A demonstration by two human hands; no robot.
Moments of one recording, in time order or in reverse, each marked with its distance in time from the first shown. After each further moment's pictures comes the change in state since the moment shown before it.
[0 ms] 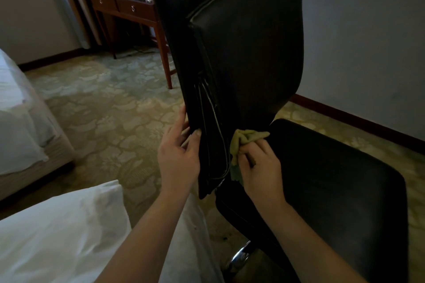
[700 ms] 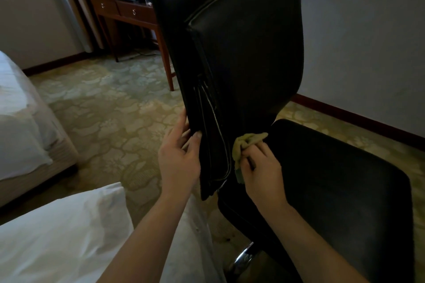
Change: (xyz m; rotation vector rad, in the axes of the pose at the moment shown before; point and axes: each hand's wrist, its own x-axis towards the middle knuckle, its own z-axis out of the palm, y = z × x) left_hand -0.001 0.004 0.000 -0.033 -0.017 -0.017; right_hand -0.002 0.006 -0.001 -0.037 -0.027 -0.015
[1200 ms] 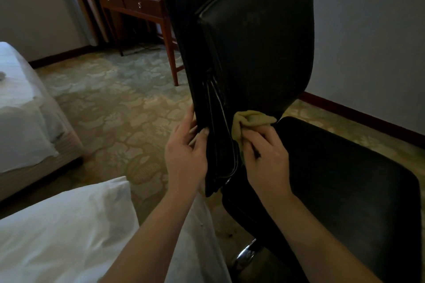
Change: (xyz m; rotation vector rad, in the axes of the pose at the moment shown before) left_hand 0.000 -0.002 -0.001 0.053 0.014 0.010; right_hand 0.018 -0.023 0.002 -0.001 0.172 -0.156
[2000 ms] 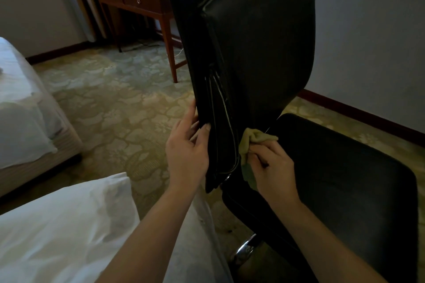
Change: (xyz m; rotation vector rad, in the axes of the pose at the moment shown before) left_hand 0.000 -0.002 -0.002 0.002 -0.021 0.018; right_hand -0.029 0.025 -0.006 0.070 -0.138 0.132
